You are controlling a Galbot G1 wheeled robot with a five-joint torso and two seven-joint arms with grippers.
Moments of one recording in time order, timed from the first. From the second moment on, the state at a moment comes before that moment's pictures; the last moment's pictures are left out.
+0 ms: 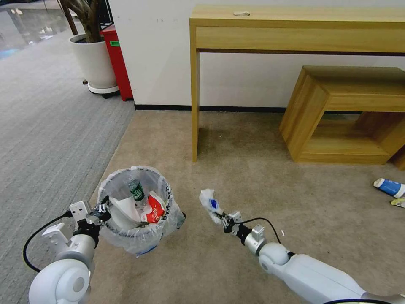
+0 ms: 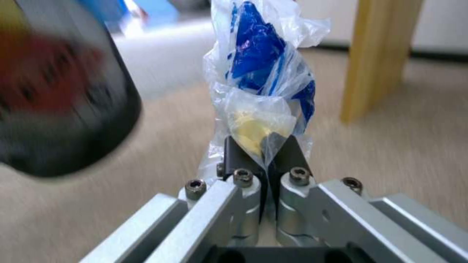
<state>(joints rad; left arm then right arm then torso) 1.55 -1.25 -0.72 -2.18 -0.73 0.38 -0.29 -0.73 0.93 -0.49 1.26 0.78 0.52 -0.21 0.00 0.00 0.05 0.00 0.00</state>
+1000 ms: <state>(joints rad) 1.55 -1.24 -0.68 -2.17 -0.70 0.39 -0.28 -0.61 0.81 -0.39 1.58 0.82 0.60 -0.75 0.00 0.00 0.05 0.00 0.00</state>
